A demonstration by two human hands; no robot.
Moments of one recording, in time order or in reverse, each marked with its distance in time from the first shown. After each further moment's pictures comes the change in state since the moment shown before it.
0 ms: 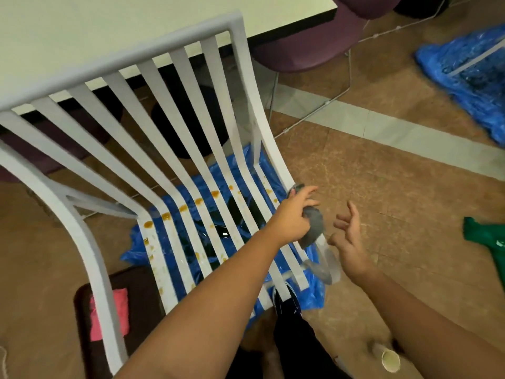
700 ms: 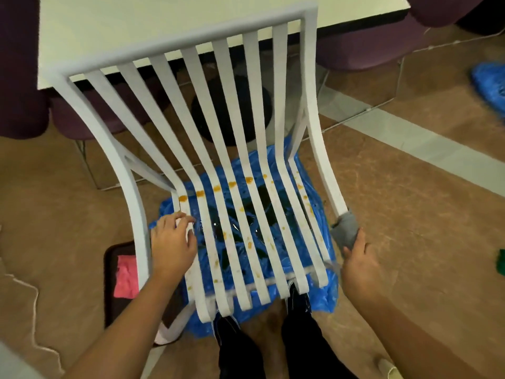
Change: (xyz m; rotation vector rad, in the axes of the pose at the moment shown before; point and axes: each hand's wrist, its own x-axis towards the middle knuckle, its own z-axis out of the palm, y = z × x) left_hand -0.239 -0.151 -0.144 0.854 0.836 -0.220; right_hand -0.036 0.048 0.041 -0.928 0.048 -0.055
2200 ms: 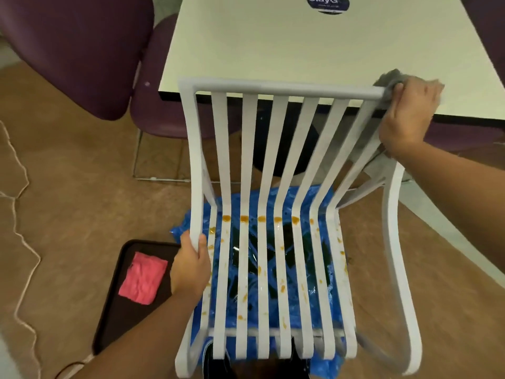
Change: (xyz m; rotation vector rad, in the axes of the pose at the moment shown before) left_hand 0.010 -0.061 -0.019 -0.595 -0.013 -0.737; right_hand 0.248 -0.367 -0.151 0.001 0.735 -0.677
